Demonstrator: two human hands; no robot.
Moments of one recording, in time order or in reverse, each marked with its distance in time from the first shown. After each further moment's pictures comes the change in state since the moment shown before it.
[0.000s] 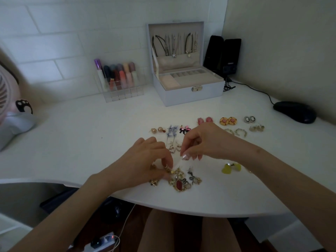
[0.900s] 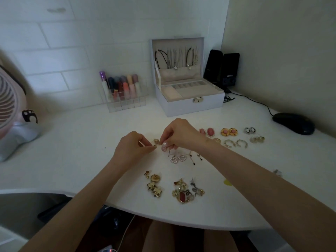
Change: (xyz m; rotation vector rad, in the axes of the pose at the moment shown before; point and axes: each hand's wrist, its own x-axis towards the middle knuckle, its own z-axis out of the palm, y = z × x) left_hand 0.026 -0.038 -0.006 -0.265 0.341 -0.726; right_hand 0.080 -0.018 0.016 -0.051 0.142 0.094
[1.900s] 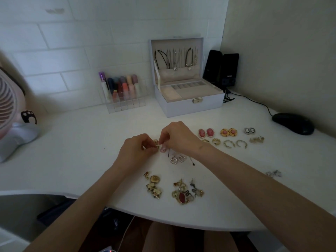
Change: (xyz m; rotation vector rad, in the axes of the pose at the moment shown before) left_hand 0.002 -0.007 0.013 -0.013 -0.014 0.129; right_hand 0.003 0.005 0.012 -0.295 0.116 -0.142
